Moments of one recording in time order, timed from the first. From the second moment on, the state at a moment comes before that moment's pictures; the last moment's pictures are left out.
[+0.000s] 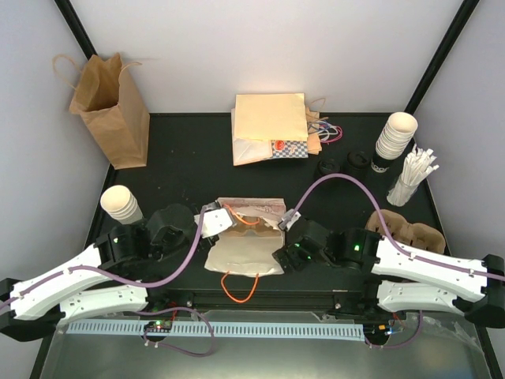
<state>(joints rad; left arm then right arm) -1.12 0.75 0.96 -0.77 -0.30 0.28 1.23 1.00 0.86 -0.81 0.21 0.47</state>
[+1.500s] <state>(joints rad) 0.08 1.43 1.57 -1.06 0.36 -0.20 0.97 0.98 1.22 -0.83 0.36 0.36</state>
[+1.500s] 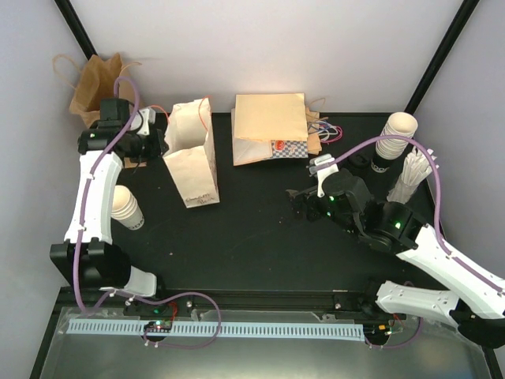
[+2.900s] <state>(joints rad) 0.14 0.85 1.47 -1.14 0.12 -0.24 0.96 0.97 1.15 -0.82 0.33 0.38</state>
